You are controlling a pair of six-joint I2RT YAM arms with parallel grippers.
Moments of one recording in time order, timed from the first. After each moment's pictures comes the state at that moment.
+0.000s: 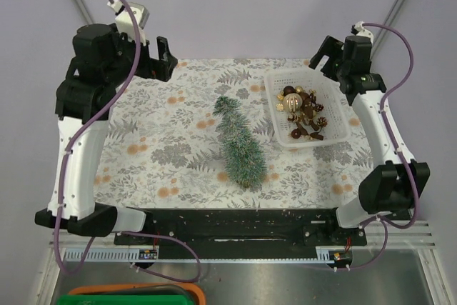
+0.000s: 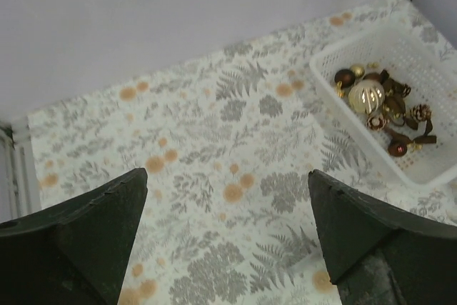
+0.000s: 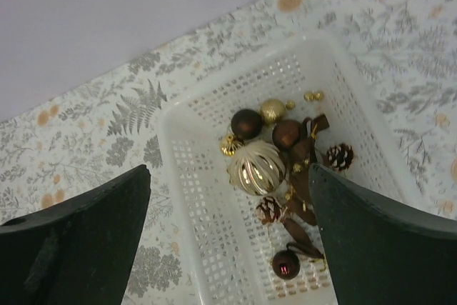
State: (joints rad) left arm -0.23 1.33 1.99 -0.86 0.19 0.04; right arm 0.06 1.50 1.53 -0.40 0.06 0.44
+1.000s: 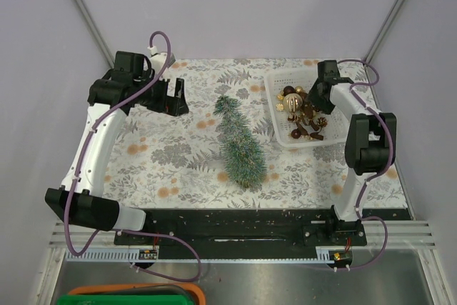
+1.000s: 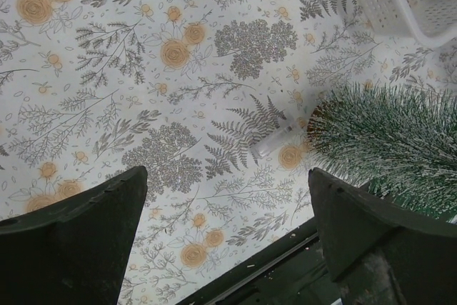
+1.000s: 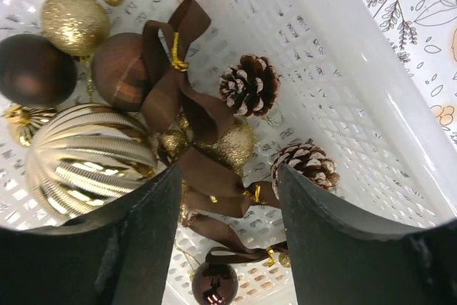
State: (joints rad) left arm -0.17 1.38 1.62 -1.06 0.38 0.05; right arm 0.05 1.92 1.49 -0.56 0.22 0.59
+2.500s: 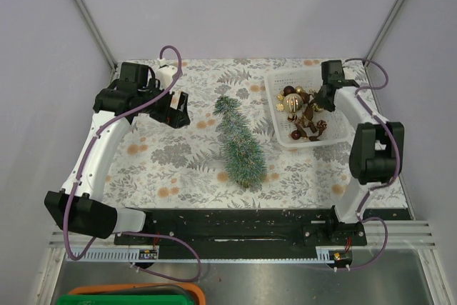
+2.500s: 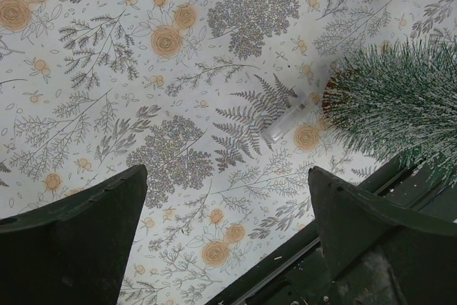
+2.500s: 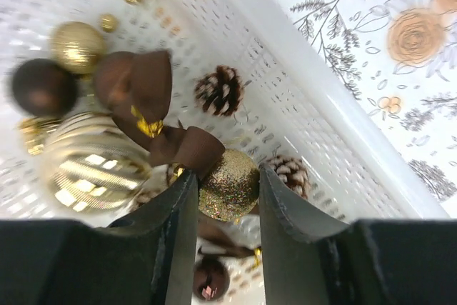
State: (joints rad) left arm -0.18 1.33 1.46 -0.99 0.42 0.19; right arm 0.05 1.88 1.44 -0.55 0.33 0.61
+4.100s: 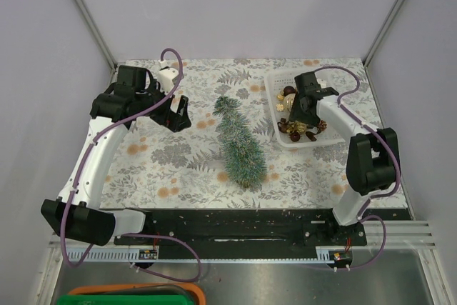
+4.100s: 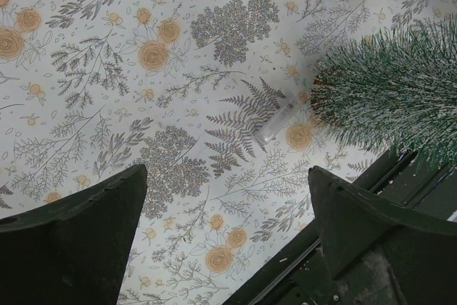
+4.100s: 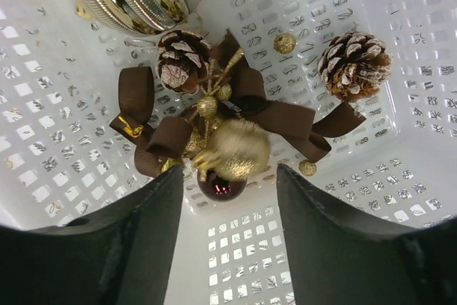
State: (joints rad) left arm -0.19 1.28 1.43 -0.97 0.48 0.24; right arm 0.26 1.72 1.31 -0.67 0.27 0.52
